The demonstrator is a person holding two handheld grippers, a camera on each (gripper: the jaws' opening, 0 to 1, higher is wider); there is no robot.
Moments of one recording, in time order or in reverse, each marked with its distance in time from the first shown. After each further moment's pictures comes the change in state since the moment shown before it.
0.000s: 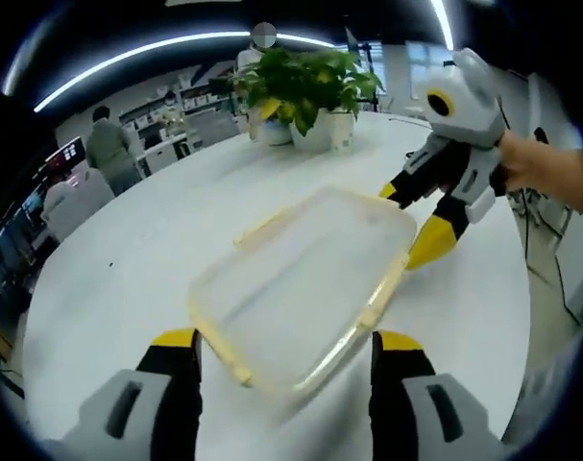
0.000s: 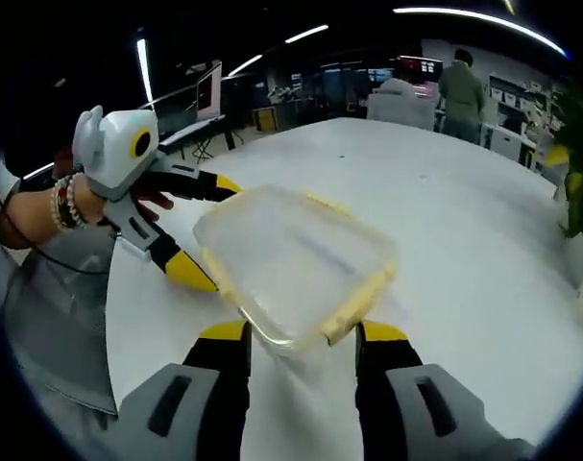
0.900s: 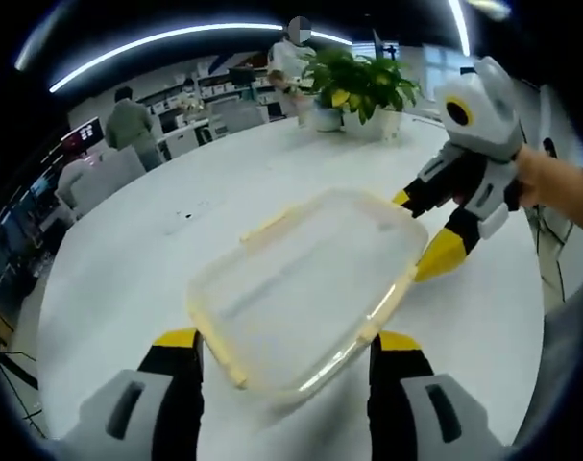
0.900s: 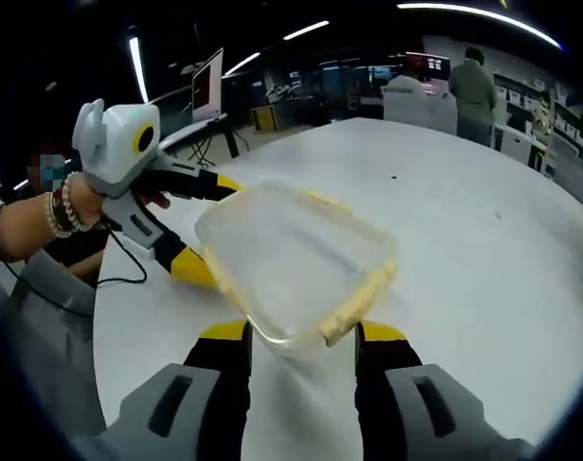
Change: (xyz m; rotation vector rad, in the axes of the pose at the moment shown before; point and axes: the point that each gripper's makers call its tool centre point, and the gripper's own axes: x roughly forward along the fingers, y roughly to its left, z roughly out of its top) left arm -0.030 0.146 -0.056 -0.043 0.030 0.018; right arm 0.124 0.060 0.084 0.012 0.009 -0.013
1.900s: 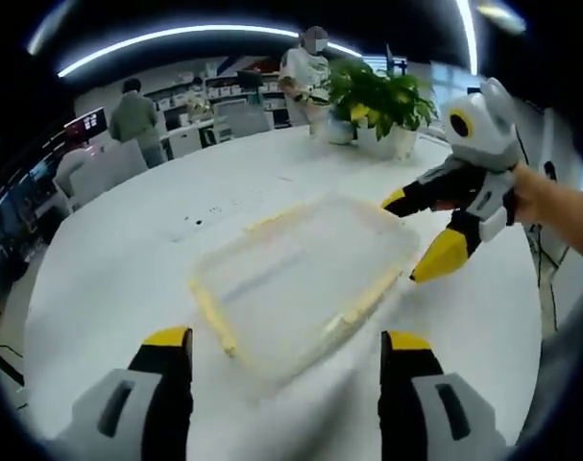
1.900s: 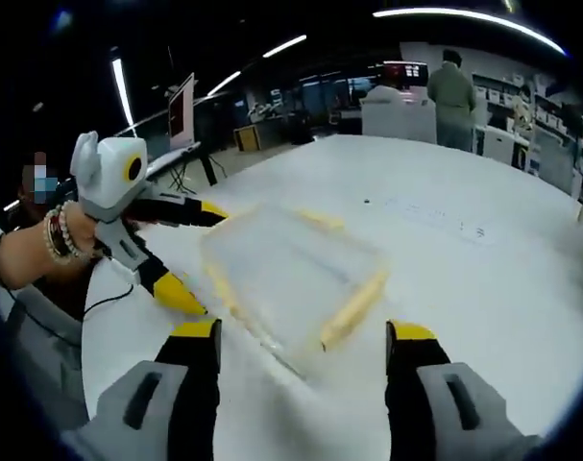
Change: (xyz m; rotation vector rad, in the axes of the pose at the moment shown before) left arm 0.004 0.018 0.016 -0.118 -0.074 -0.037; right arm -0.006 -0.033 0.042 0.058 -0.169 -0.088
